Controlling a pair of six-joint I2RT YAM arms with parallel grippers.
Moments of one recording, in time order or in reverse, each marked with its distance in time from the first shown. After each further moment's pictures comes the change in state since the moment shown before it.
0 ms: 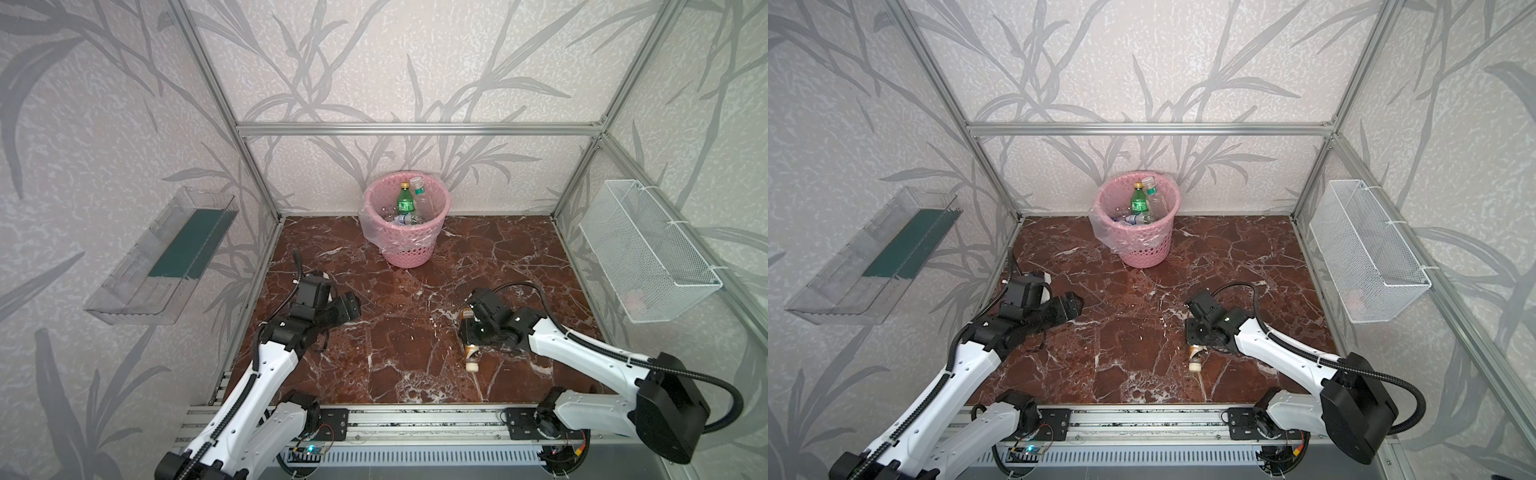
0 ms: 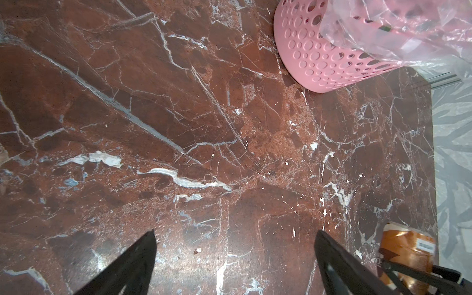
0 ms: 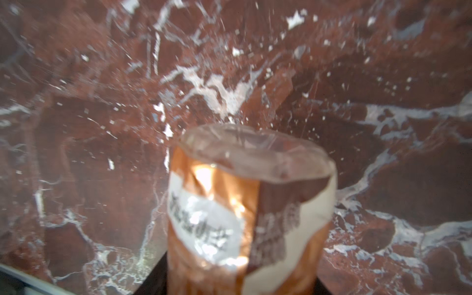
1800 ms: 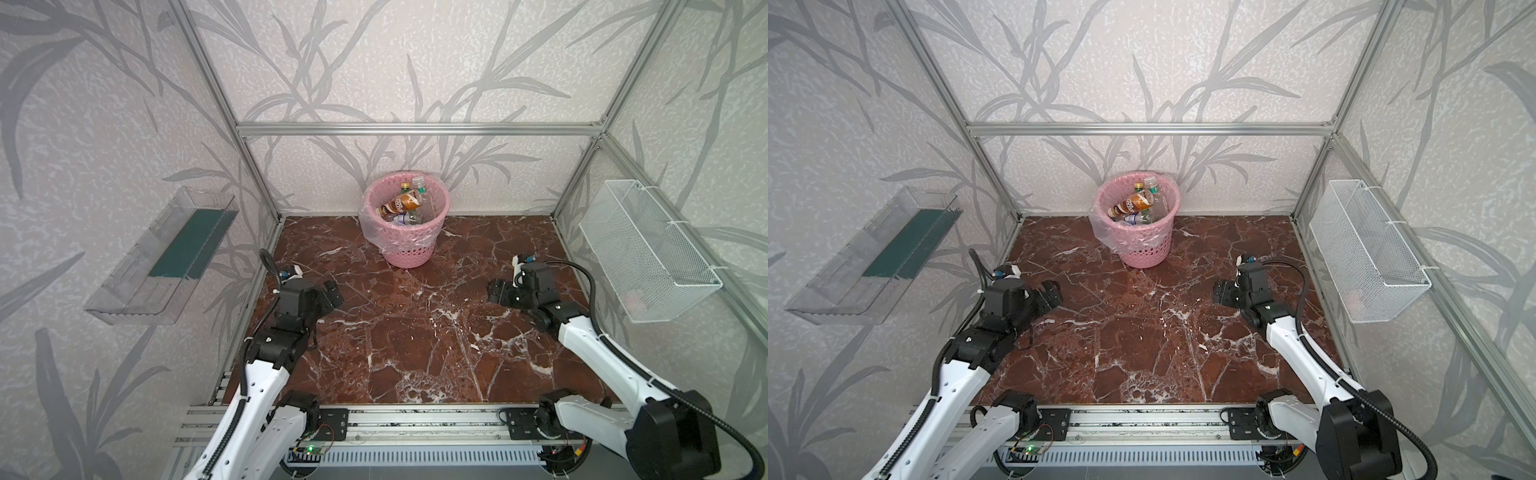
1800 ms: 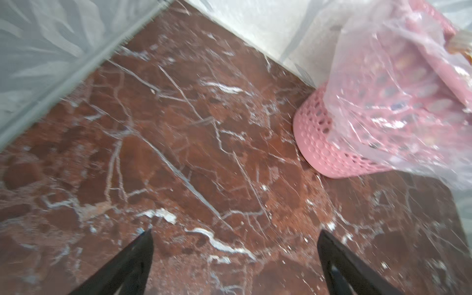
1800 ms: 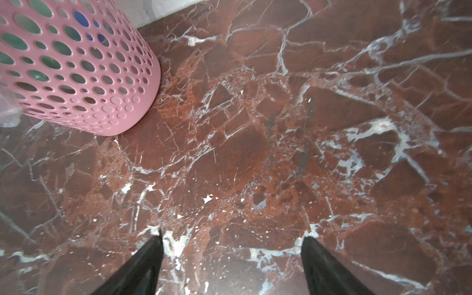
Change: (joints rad) left arm 0.081 -0.164 -0.047 0.127 -0.322 0.032; right arm -0.460 -0.140 -0.123 0.343 0.012 -0.272
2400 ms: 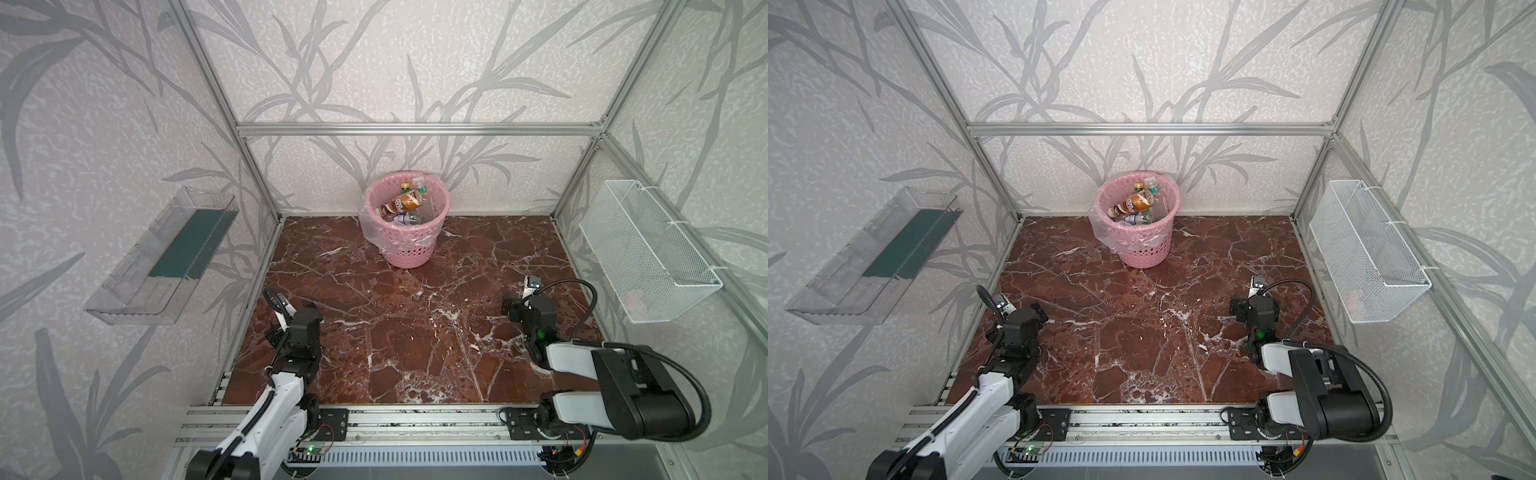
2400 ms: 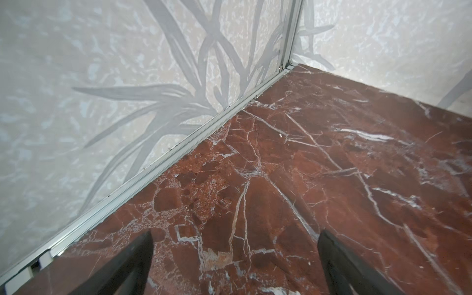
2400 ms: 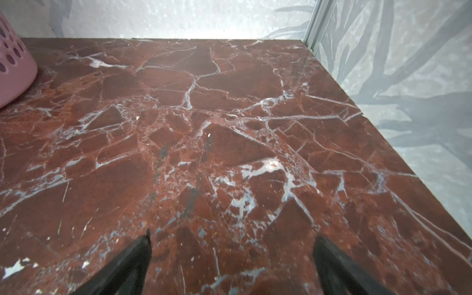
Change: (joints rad) left arm 0.094 0.143 -0.531 0.779 -0.452 0.267; right arm -0.134 0.313 -0.439 1.041 0.221 -0.331
